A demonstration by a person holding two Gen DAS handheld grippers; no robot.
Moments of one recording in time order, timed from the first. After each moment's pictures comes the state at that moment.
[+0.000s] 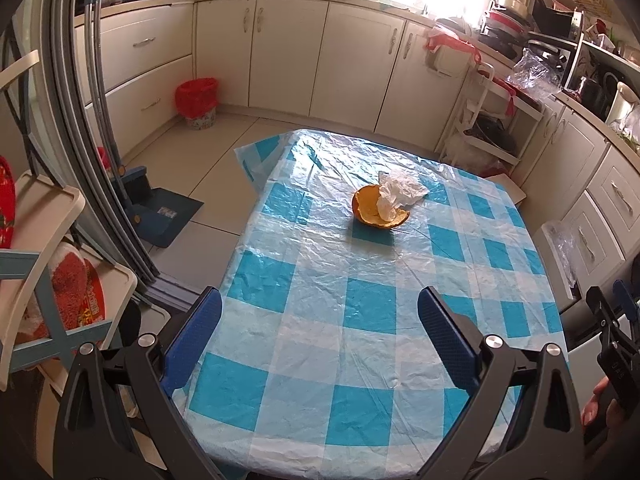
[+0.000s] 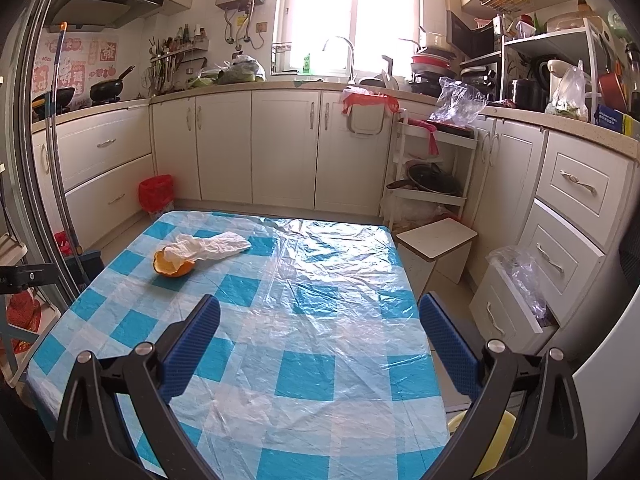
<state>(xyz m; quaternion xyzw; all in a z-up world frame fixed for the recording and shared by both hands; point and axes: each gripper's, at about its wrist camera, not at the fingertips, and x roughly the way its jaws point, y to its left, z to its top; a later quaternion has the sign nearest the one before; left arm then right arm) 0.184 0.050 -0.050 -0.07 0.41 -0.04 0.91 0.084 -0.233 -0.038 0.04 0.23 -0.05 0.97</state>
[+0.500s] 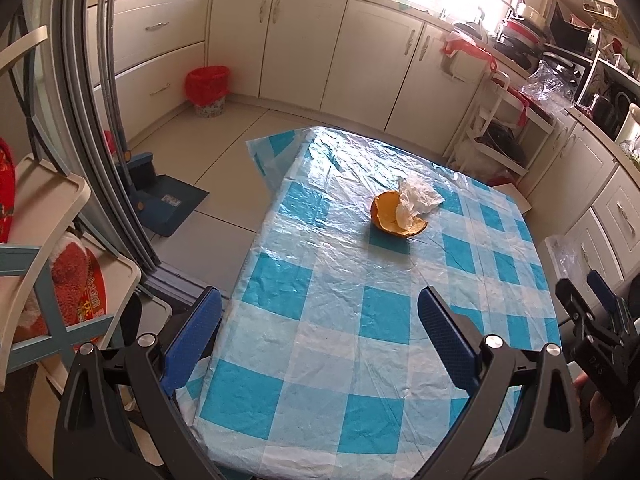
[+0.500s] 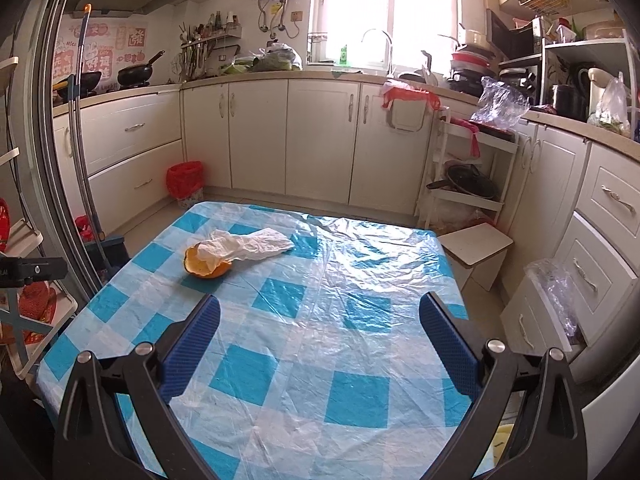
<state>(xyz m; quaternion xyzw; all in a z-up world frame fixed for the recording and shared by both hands) 0.199 0.068 -0.052 -0.09 0.42 -0.03 0.90 0.139 -0.196 -0.037 0.03 0.26 0.02 0.97</state>
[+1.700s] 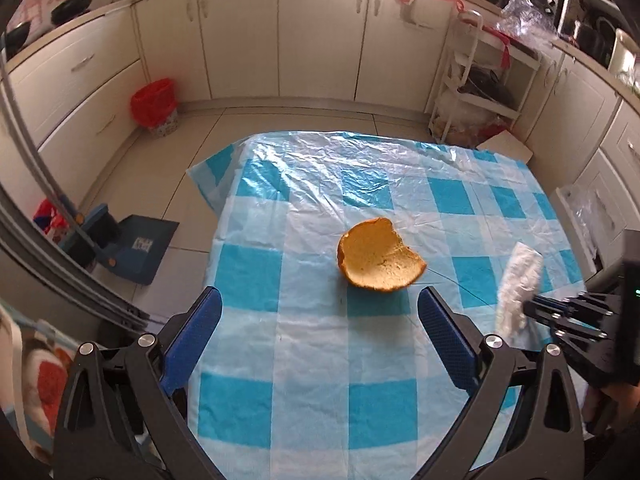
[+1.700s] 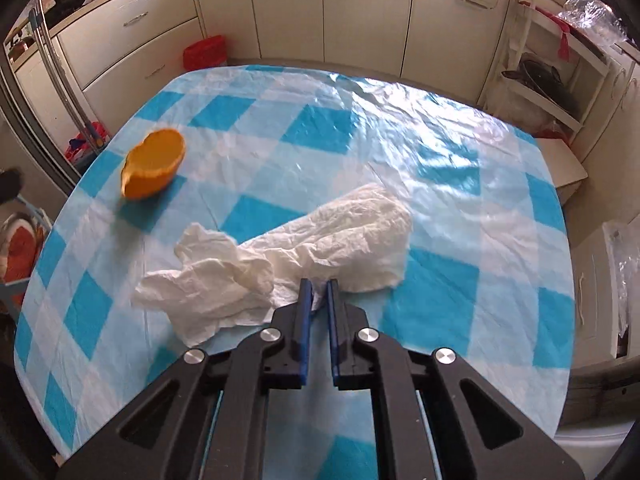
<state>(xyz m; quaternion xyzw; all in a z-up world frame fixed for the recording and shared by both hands) 0.335 0.003 -0.078 0.03 0.46 -0.09 0.89 0.235 -0.212 -0.118 0.02 0.49 0.11 0.86</state>
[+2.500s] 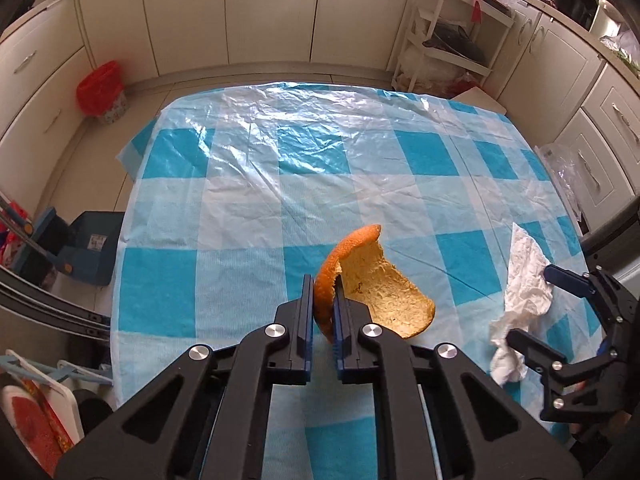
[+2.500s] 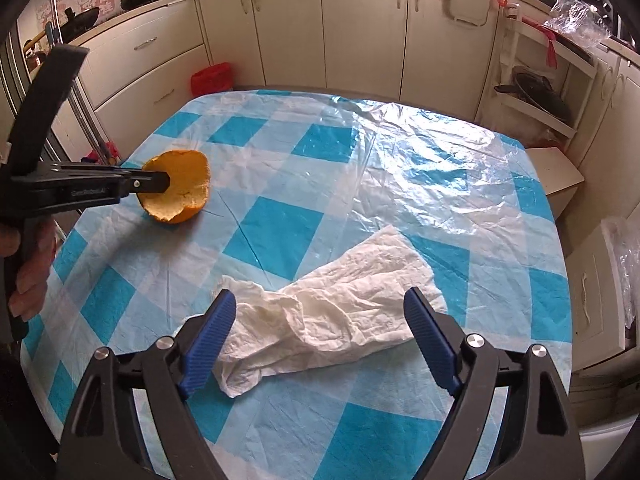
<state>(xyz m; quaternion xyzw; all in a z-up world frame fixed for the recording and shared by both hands) 0.360 -0.026 -0.126 0.03 0.51 -0.16 0.84 0.239 -0.203 -0.119 0.03 0.44 0.12 0.89</state>
